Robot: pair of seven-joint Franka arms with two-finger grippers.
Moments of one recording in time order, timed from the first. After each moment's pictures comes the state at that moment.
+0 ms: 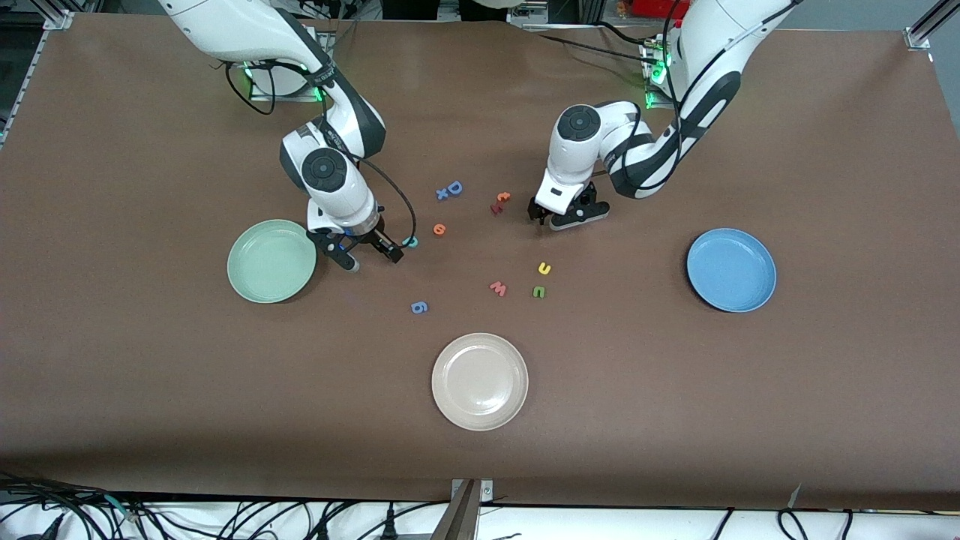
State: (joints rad) left arm -0.05 0.51 -0.62 -2.26 0.65 2.61 -1.49; right arm 0.30 0.46 0.23 -2.11 -0.14 2.57 1.31
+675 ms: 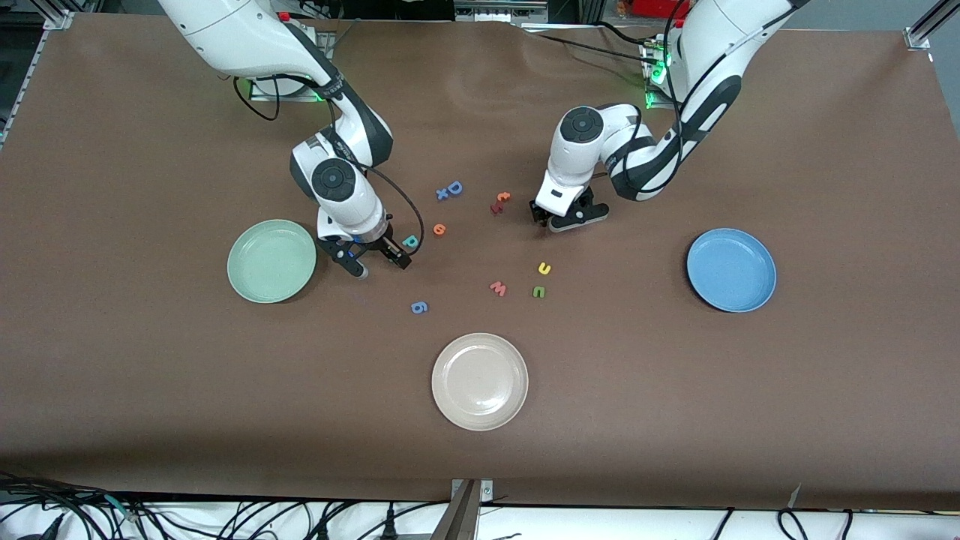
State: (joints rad) left arm -0.04 0.52 -0.62 -2.26 0.65 2.63 -1.49; right arm 0.32 0.53 0.23 -2.06 -0.14 2.60 1.33
